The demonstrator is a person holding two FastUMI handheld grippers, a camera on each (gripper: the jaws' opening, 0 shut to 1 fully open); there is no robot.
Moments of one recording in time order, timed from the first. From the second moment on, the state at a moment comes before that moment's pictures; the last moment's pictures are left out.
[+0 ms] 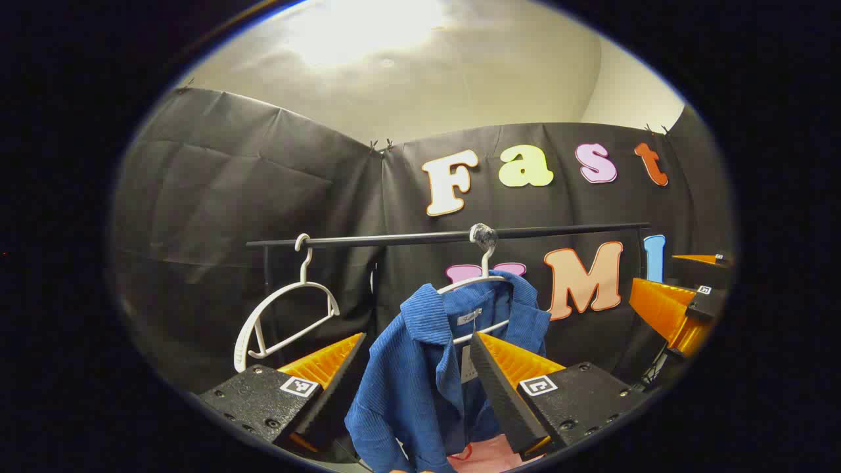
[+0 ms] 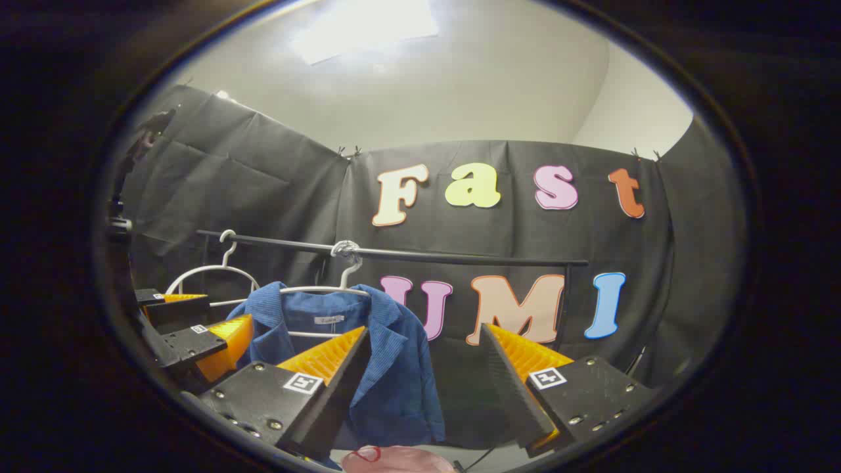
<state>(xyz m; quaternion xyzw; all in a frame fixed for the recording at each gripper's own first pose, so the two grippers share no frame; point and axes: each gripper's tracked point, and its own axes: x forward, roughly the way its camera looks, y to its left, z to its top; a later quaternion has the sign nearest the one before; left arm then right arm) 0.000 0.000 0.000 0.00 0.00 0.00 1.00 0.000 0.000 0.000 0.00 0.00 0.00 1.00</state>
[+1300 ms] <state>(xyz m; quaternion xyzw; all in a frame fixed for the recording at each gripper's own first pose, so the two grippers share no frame) 0.034 -0.018 -0.032 0.01 0.03 0.00 1.00 0.023 0.010 -0.026 0.01 0.02 0.01 1.00</state>
